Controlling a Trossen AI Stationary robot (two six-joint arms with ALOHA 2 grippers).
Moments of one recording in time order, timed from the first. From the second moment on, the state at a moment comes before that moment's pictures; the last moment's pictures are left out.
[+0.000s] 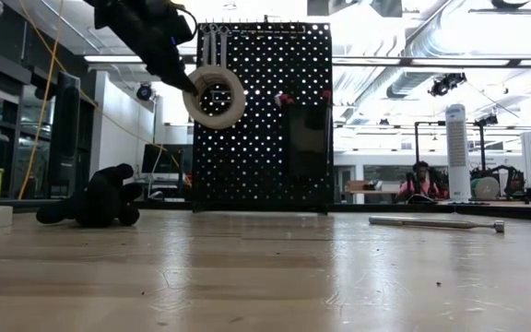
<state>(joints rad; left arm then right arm) 0.76 1.28 1.17 -0.71 0.39 0.59 0.21 1.15 1.11 0.21 0.71 0.83</state>
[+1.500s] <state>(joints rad) 0.46 0.97 1.17 -0.77 0.26 -0.10 0.20 1.19 1.11 -0.68 0.38 1.10</state>
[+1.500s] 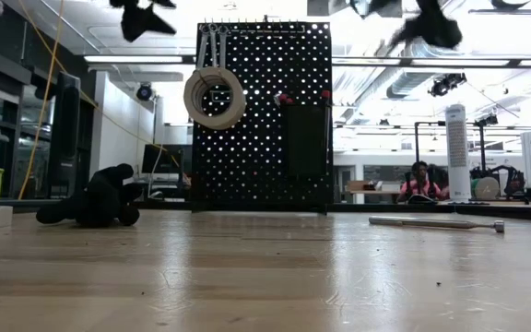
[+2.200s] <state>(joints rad) 0.03 1.06 1.06 -0.29 0.10 -0.42 0.28 1.74 1.07 -1.08 0.05 0.88</state>
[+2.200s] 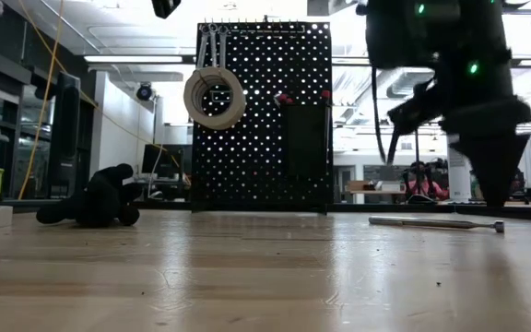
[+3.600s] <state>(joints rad) 0.02 1.06 1.06 -0.17 0.05 -0.35 0.37 1.20 1.01 -0.75 0.32 1.21</state>
